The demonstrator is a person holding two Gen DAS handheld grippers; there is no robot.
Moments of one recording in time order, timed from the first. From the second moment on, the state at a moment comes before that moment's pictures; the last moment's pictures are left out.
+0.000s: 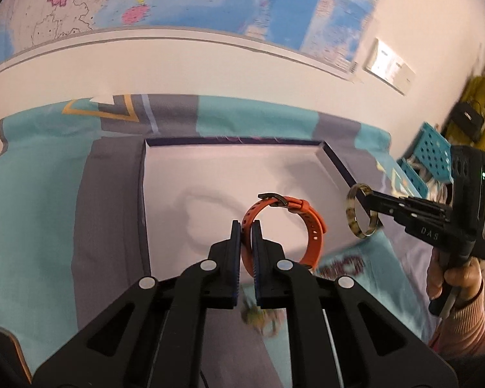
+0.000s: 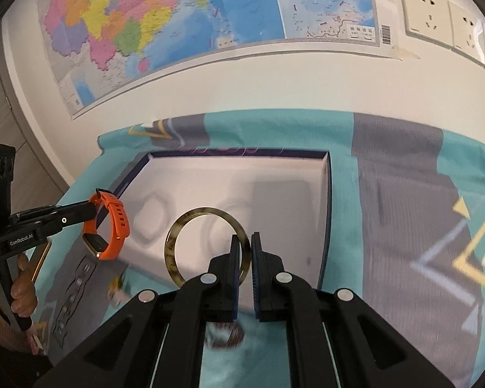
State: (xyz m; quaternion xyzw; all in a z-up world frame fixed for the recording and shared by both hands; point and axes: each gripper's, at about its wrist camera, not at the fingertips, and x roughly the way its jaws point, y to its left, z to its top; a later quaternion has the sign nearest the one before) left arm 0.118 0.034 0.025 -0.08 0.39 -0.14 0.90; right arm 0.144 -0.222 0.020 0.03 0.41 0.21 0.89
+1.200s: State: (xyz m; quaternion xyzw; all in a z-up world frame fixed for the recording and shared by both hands) left arm 0.254 0.030 -0.021 -0.13 0.47 -0.07 0.87; right arm 0.276 -0.177 -0.019 0.02 0.48 0.14 0.87
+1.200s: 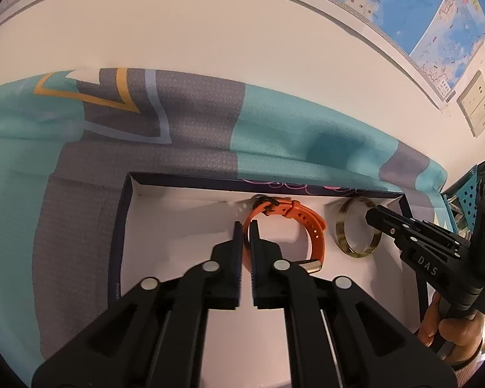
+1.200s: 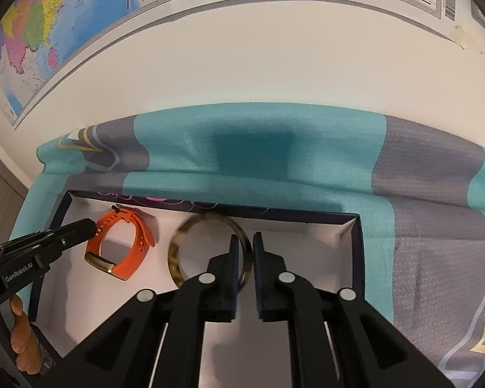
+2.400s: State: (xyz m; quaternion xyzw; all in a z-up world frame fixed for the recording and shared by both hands) left arm 0.043 0.015 -0.004 0.01 0.37 -0.14 0.92; right arm 0.069 -0.204 -0.018 -0.06 0.43 0.26 0.86
